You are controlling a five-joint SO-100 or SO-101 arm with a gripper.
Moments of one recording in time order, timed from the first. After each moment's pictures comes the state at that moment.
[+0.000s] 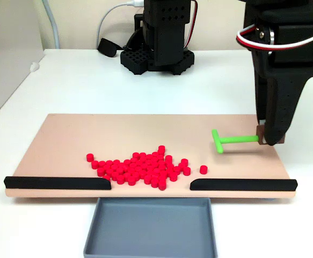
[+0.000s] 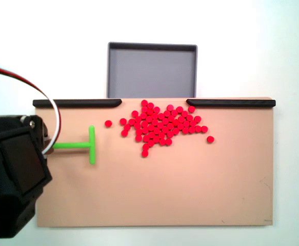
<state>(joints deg) -19.4 58.1 54.1 89.0 22.2</state>
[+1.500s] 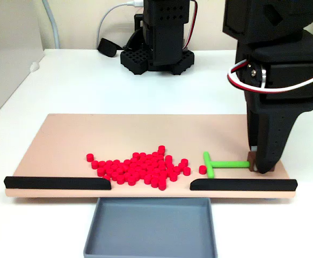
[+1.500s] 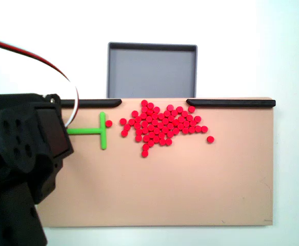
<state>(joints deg) -14.3 47.1 46.1 89.3 18.5</state>
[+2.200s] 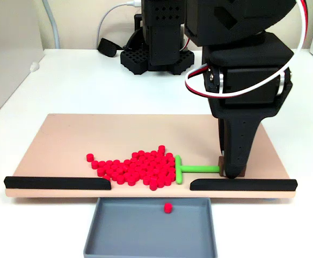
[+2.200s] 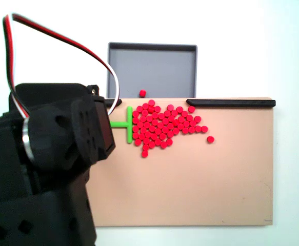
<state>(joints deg) -9.0 46.7 46.4 89.2 14.4</state>
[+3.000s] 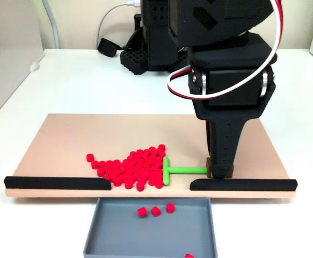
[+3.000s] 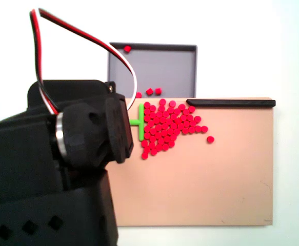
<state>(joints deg) -6.9 46.4 46.4 89.3 12.0</state>
